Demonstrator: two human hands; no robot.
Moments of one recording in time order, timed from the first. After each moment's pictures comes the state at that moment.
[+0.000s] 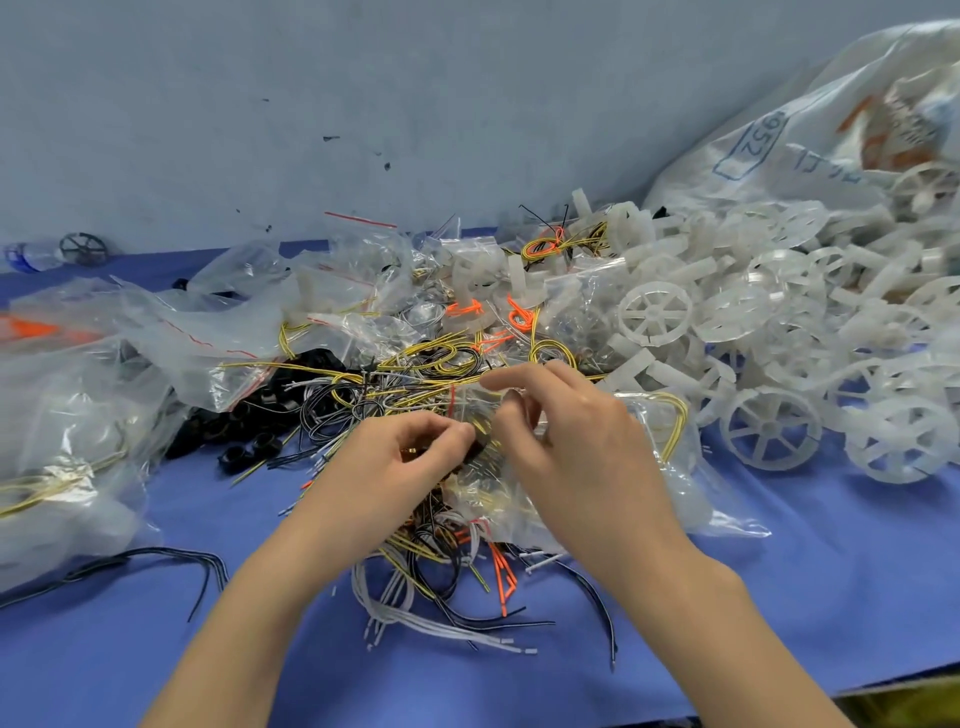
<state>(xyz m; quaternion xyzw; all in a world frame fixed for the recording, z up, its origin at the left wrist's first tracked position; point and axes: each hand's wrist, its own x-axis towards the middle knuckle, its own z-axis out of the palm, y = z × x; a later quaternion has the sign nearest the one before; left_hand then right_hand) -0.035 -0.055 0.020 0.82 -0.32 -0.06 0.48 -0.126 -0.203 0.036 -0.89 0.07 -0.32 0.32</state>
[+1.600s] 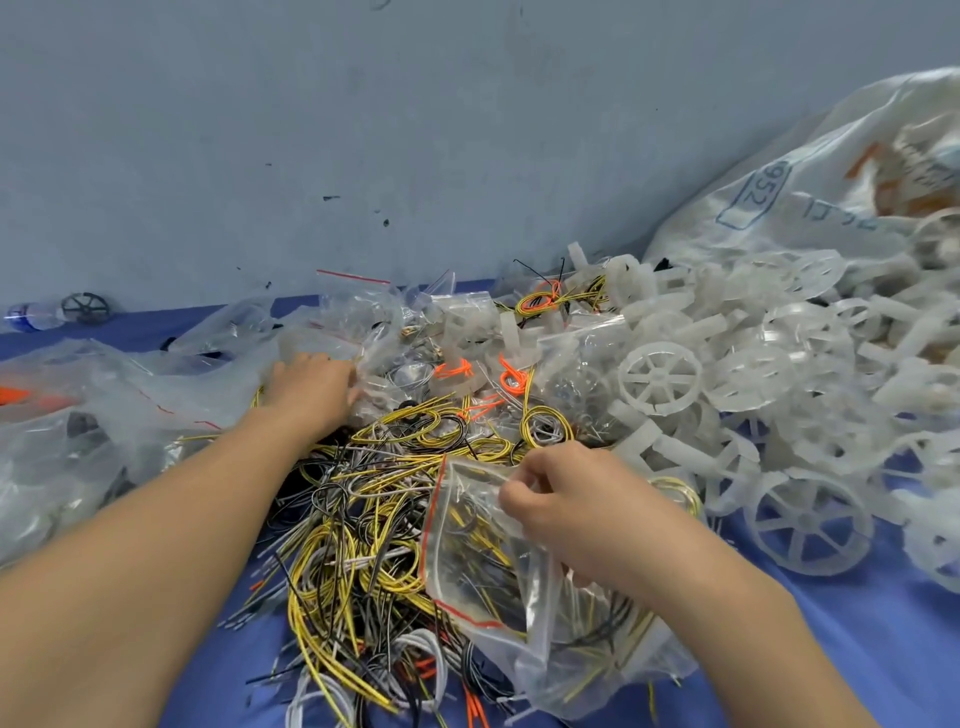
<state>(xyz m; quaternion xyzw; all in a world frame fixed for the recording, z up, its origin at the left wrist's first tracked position) 0.181 -0.089 0.027 0.97 -0.20 0.14 -0.06 -0.085 -0.264 0.041 -0.93 0.10 -0.03 0.35</state>
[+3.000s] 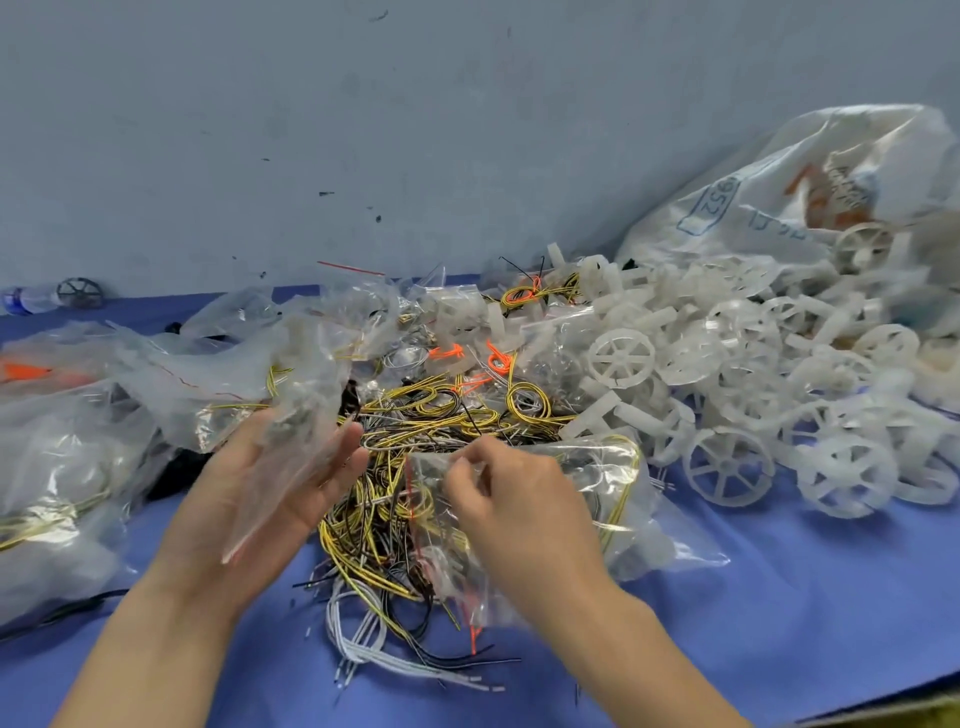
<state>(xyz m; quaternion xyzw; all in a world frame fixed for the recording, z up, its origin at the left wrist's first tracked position) 0.018 -0.016 0.014 0.46 -0.11 -0.25 0.84 -0.123 -0.194 0.025 -0.91 0.11 -0.22 0.32</state>
